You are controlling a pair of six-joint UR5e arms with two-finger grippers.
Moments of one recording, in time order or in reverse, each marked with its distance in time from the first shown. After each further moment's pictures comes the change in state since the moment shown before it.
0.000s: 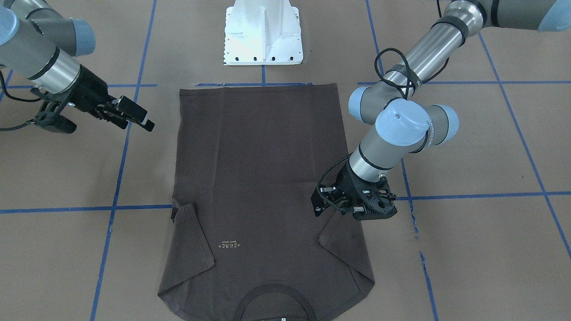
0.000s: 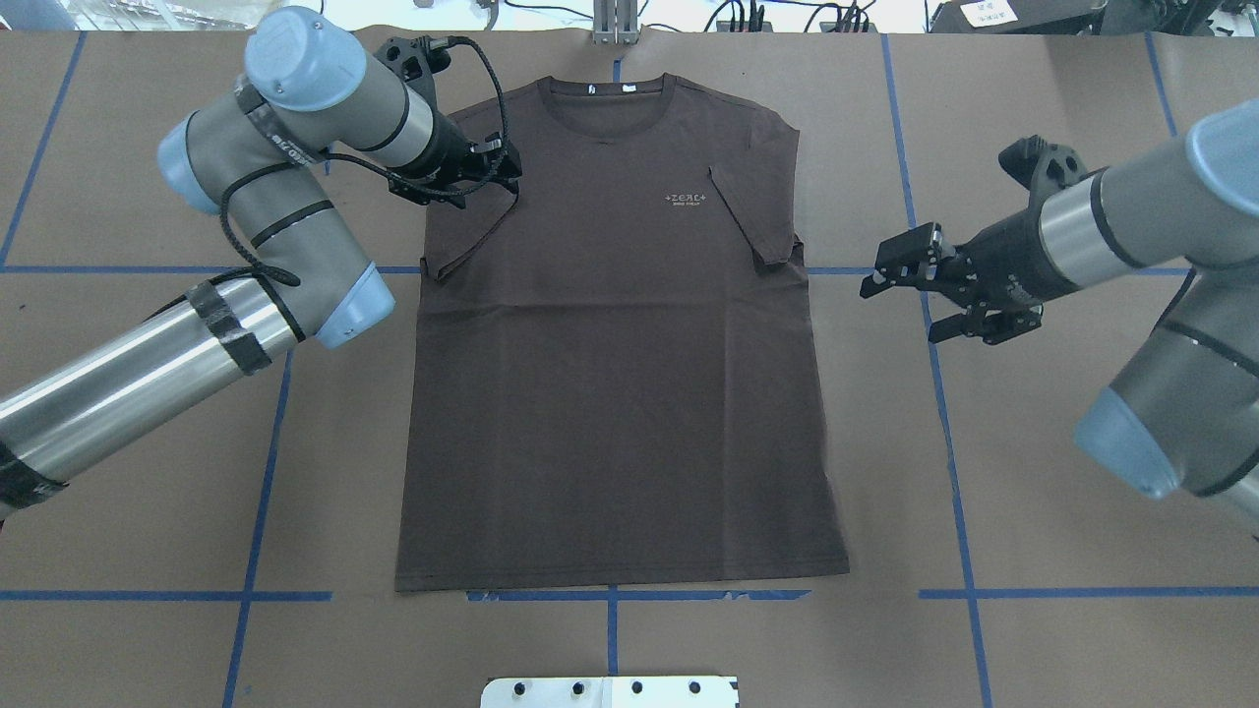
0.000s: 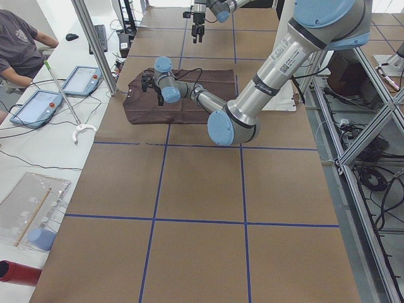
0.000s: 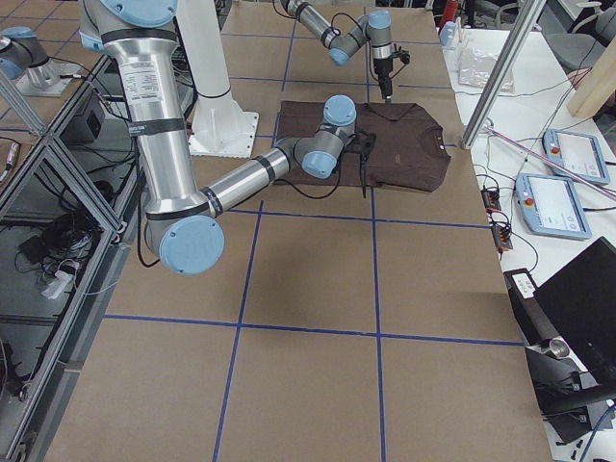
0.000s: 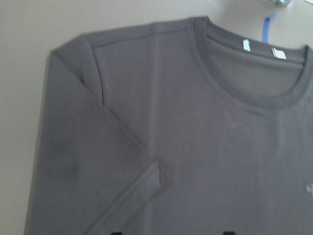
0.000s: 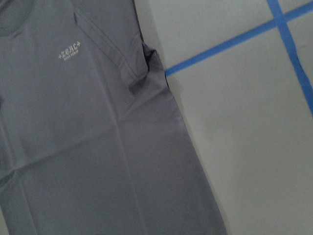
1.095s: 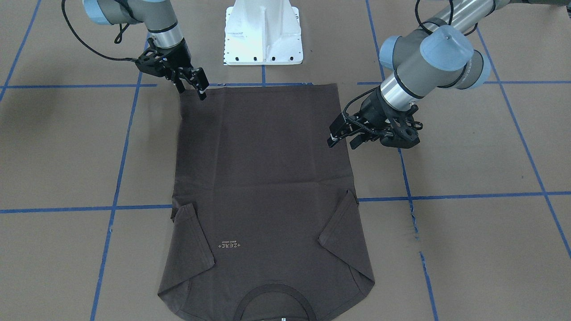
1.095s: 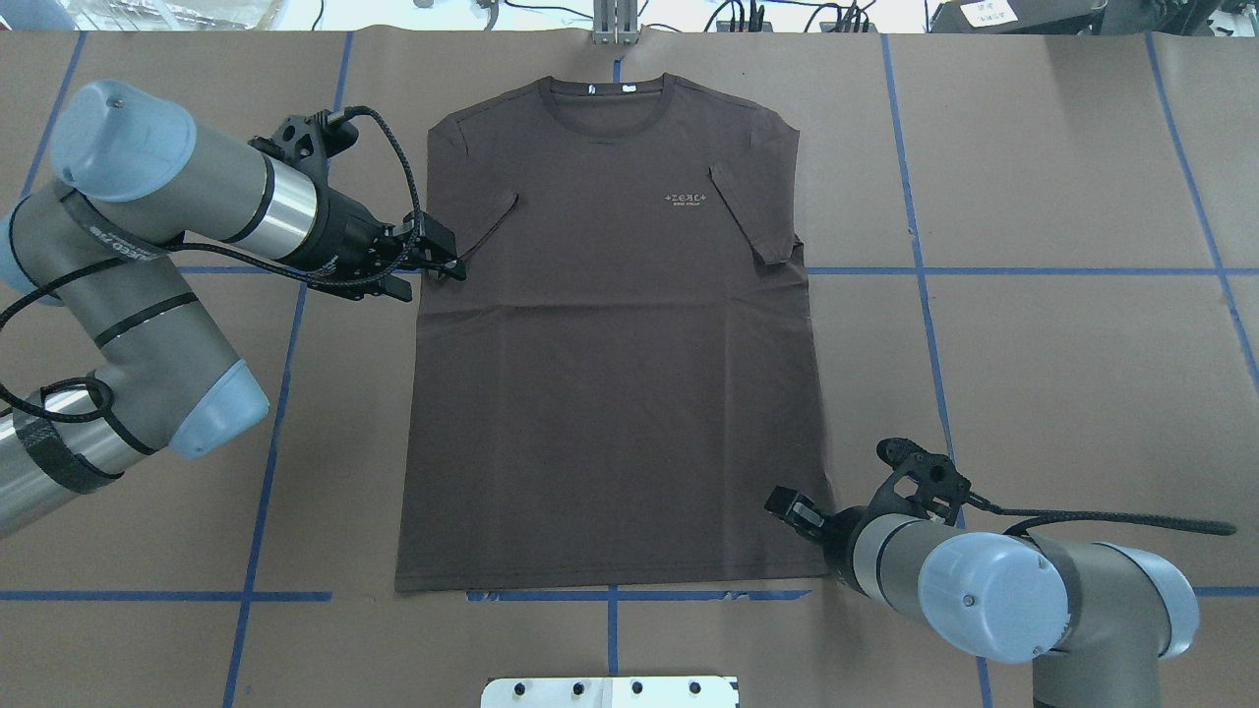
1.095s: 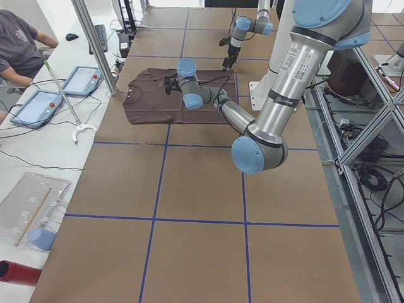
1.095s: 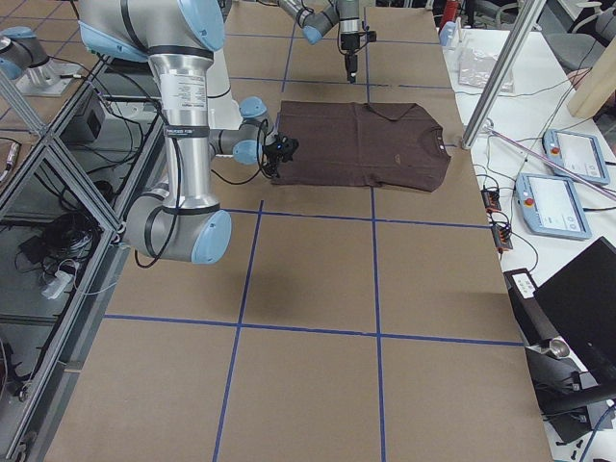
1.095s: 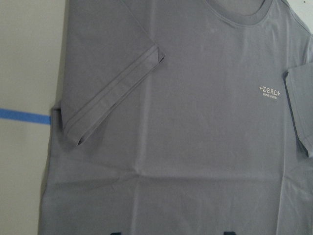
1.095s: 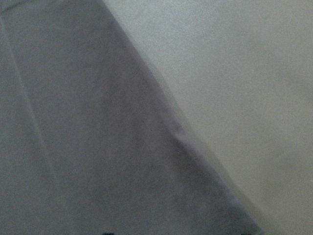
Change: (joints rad) left arm 0.032 0.272 -0.383 -0.001 -0.094 -0.134; right arm -0.626 -0.057 0.109 -0.221 -0.774 0.461
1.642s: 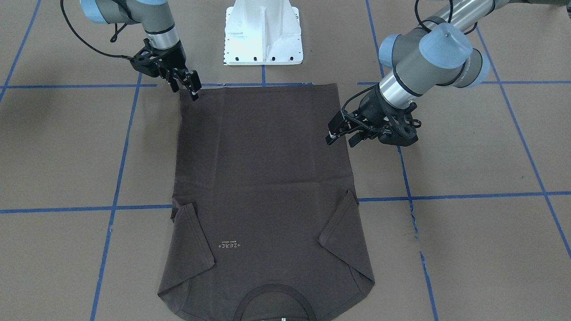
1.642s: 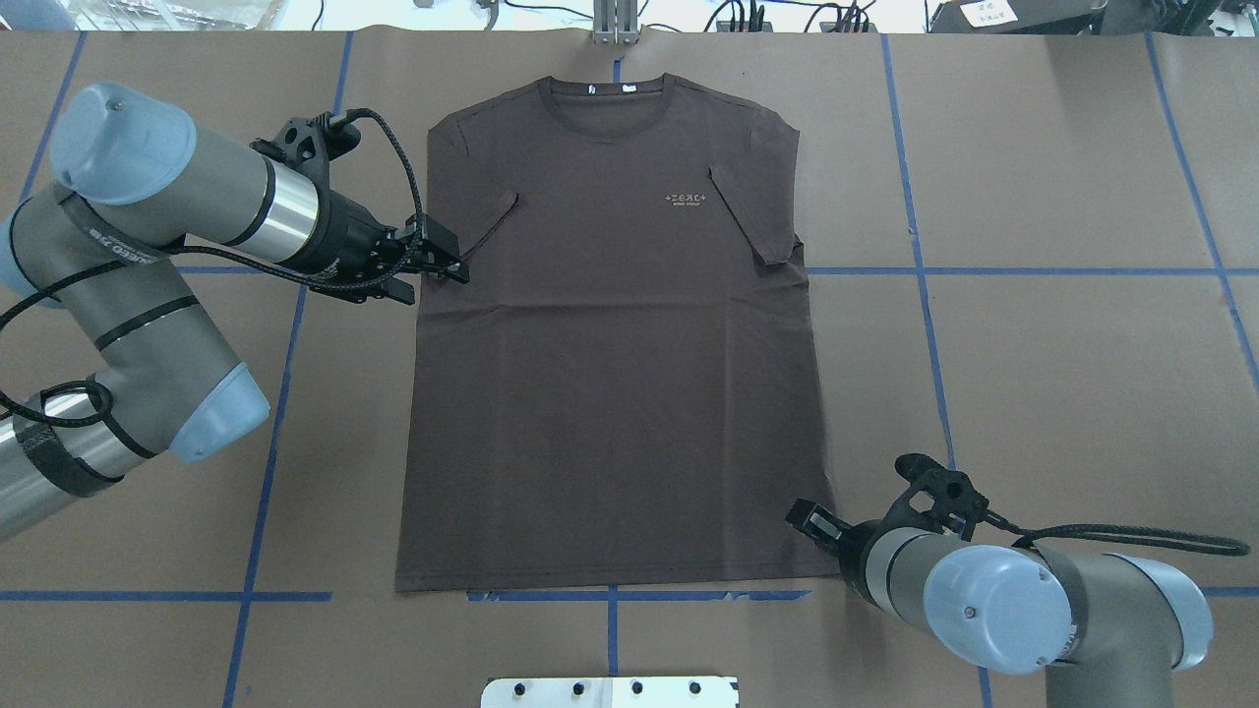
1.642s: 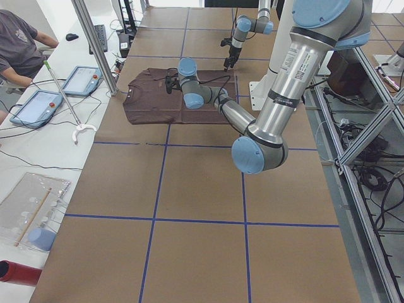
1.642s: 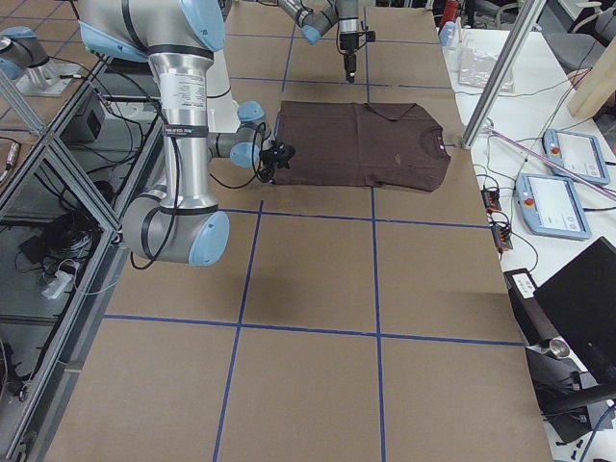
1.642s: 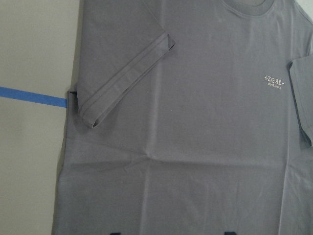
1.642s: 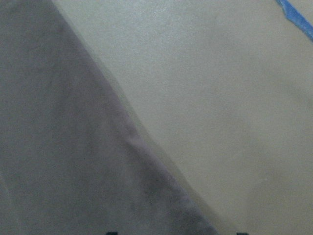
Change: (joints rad) left arm 0.003 -0.004 -0.007 0.000 -0.001 -0.002; right arm -0.020 -0.028 0.003 -0.037 0.005 0.045
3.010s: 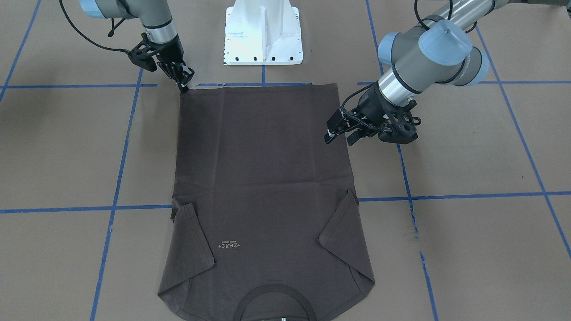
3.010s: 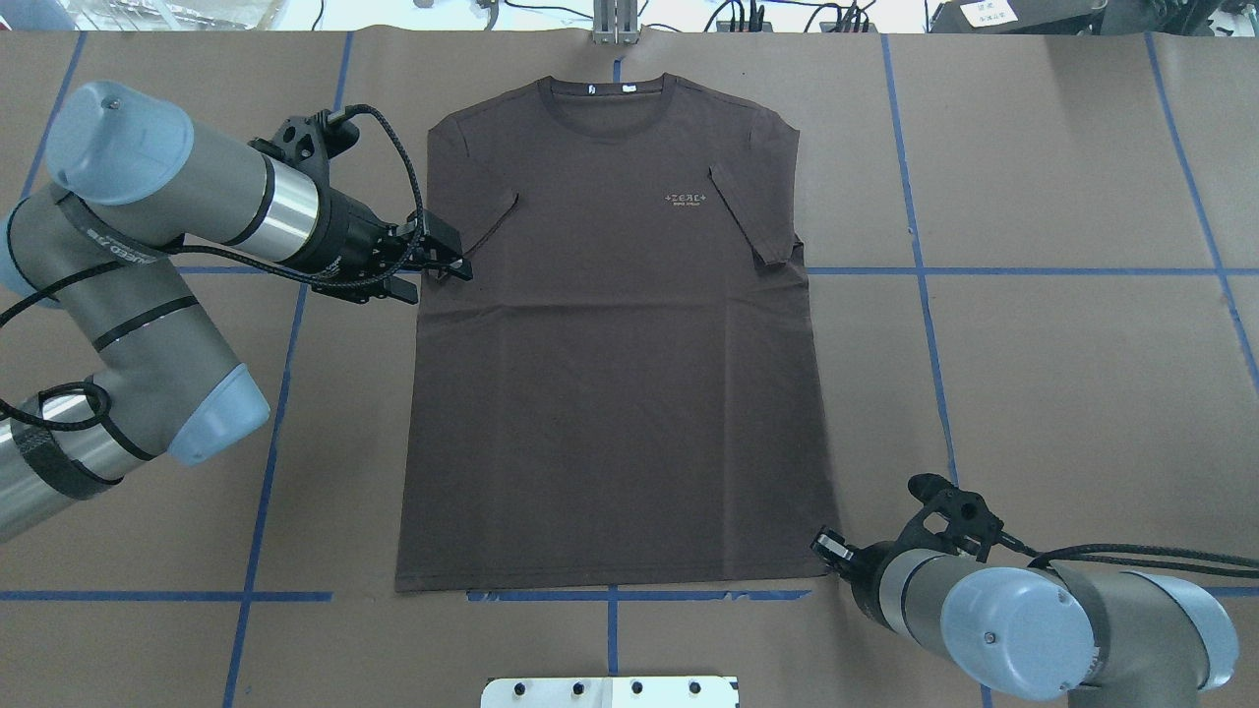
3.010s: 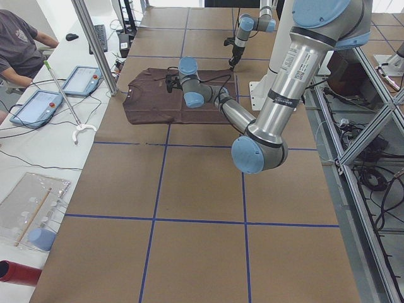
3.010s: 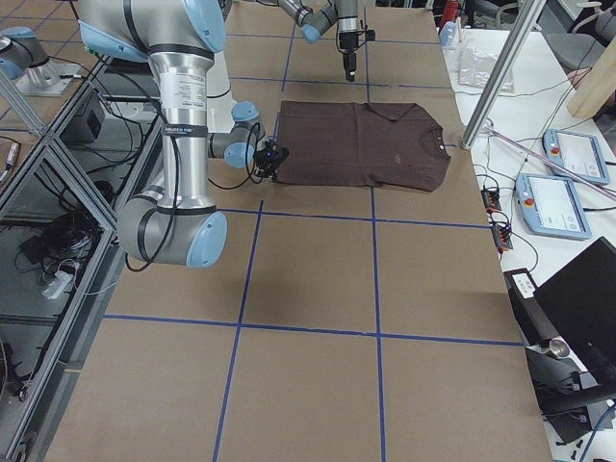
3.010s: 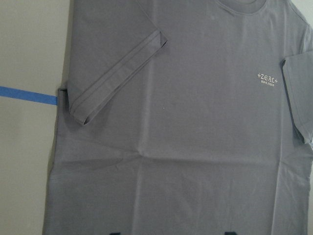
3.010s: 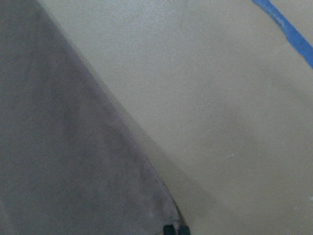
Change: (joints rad) left arm 0.016 0.006 -0.040 0.001 0.026 -0.068; right arm -0.029 -0.042 0.054 -0.005 0.001 0.036
